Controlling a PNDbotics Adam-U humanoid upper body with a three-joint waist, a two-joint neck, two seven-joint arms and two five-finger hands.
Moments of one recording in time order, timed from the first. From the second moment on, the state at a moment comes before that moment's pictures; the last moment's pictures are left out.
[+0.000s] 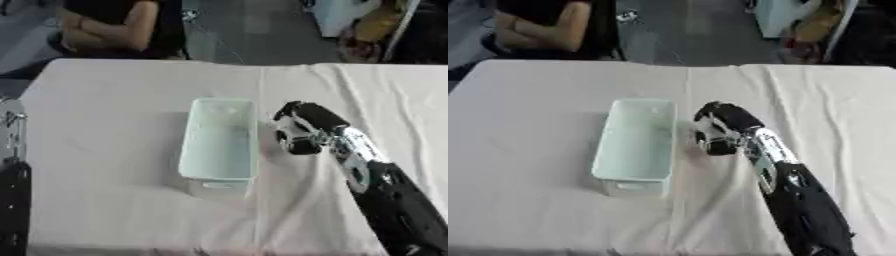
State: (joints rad) left arm -0.36 0.31 0.14 -1.99 0.17 -0.49 0.34; right arm -0.63 -0.17 0.14 -1.26 1.08 -0.13 0.28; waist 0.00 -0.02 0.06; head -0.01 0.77
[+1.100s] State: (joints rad) left arm -0.36 0.31 0.14 -1.99 0.17 -0.48 0.33; right arm -0.64 -0.19 0.18 -1.57 1.04 -0.10 0.35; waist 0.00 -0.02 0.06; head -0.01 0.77
